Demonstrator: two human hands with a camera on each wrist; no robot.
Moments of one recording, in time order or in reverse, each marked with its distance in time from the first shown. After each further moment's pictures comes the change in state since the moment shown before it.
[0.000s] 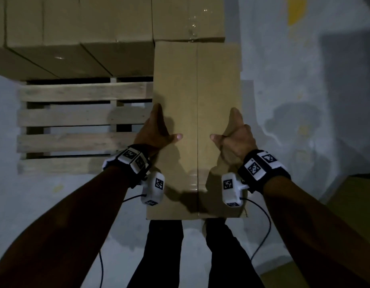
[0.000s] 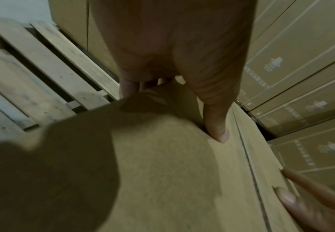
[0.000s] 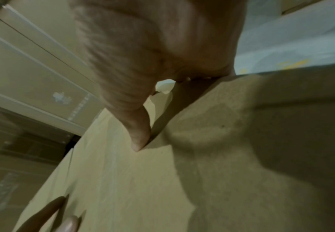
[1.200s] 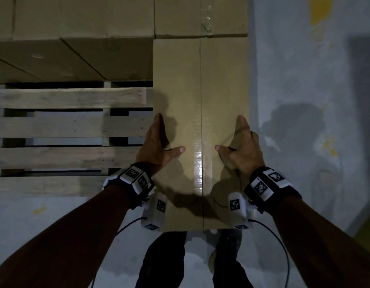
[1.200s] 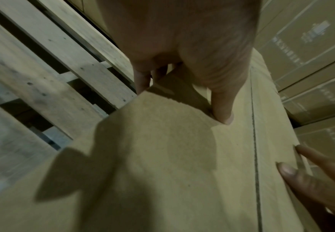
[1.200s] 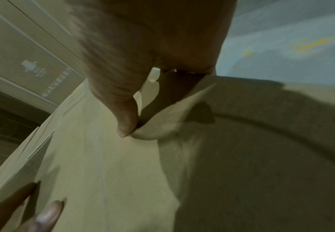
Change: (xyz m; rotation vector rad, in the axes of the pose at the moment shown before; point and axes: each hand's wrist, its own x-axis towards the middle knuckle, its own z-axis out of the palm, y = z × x) left_hand 0.093 -0.083 0.040 -0.069 0.091 0.032; right_hand 0.108 0.018 0.055 -0.079 0.086 -0.108
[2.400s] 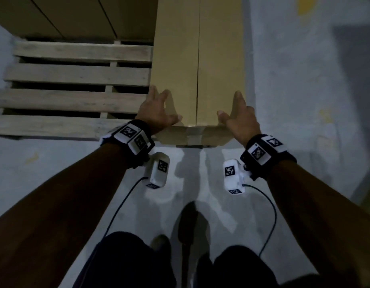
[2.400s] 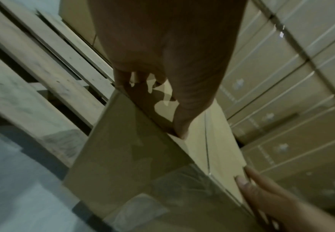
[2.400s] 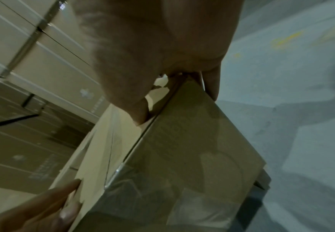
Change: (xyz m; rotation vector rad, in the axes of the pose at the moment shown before) left_hand -0.166 -0.052 0.077 0.405 0.132 0.079; right_hand -0.143 0.131 0.054 -0.040 0.074 -0.185
